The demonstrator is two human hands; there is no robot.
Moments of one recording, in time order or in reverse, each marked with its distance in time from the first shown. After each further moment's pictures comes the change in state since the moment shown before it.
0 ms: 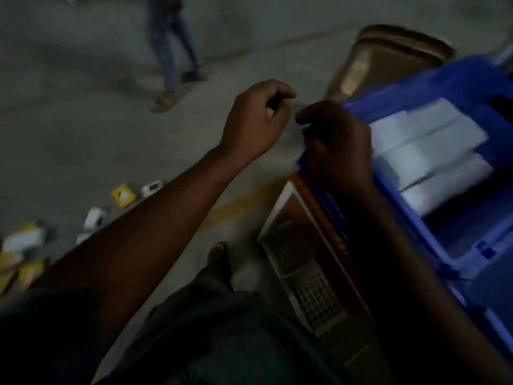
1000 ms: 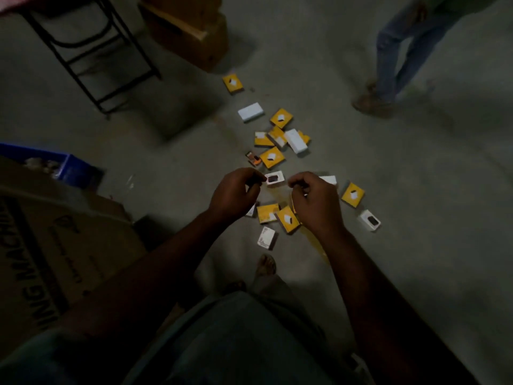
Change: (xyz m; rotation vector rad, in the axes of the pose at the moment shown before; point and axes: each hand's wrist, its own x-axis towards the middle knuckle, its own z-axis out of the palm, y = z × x) left_hand -0.541 -0.135 -0.512 0.498 0.837 -1.059; right_hand -0.266 -0.391 0.523 0.261 -1.171 -0.606
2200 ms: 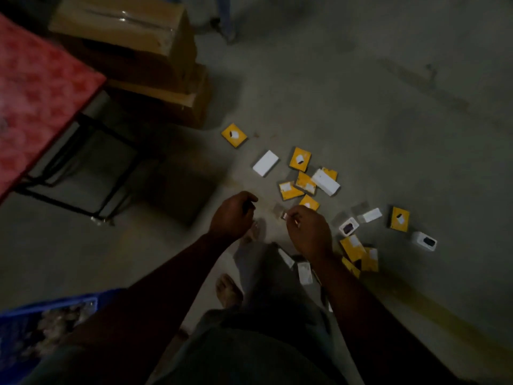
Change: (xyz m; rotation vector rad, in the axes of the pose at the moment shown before) left_hand 0.466 -0.249 -0.222 0.056 -0.419 -0.057; right_hand 0.418 -0.125 0.284 -0.147 0.055 0.380
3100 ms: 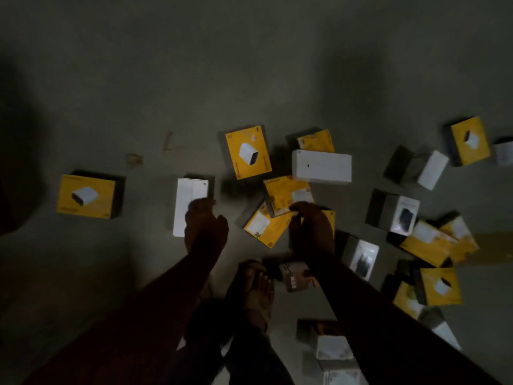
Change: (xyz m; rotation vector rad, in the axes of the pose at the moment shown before) left_hand 0.569 -0.273 0.383 0.454 -0.239 -0.139; right_hand 0.413 0.393 0.333 0.222 0.182 0.763
